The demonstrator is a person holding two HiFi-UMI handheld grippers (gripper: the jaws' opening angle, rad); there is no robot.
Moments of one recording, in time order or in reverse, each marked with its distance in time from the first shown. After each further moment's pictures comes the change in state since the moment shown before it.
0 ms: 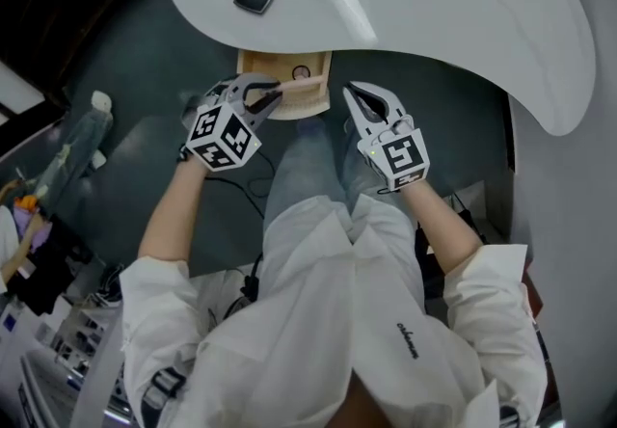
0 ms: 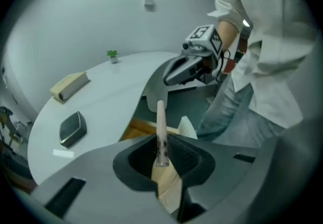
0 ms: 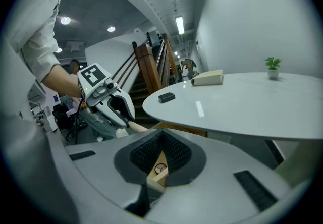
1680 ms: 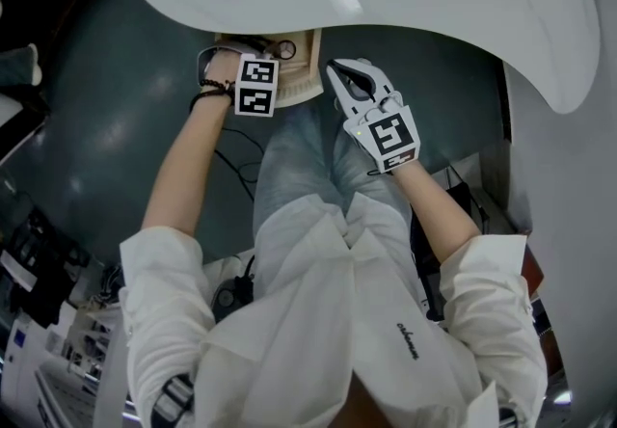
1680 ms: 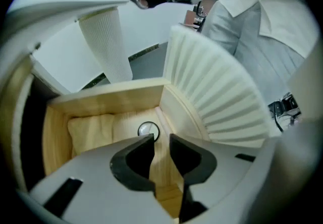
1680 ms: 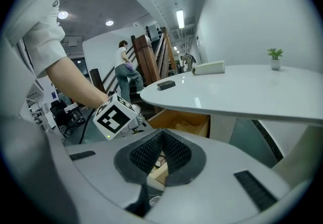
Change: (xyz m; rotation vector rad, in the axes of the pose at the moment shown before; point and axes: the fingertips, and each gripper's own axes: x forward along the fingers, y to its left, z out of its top) left arm 0.144 -0.019 -0.103 0.466 0.396 -0.299; right arm 0.035 0.003 -0.037 -0.007 0.050 -0.016
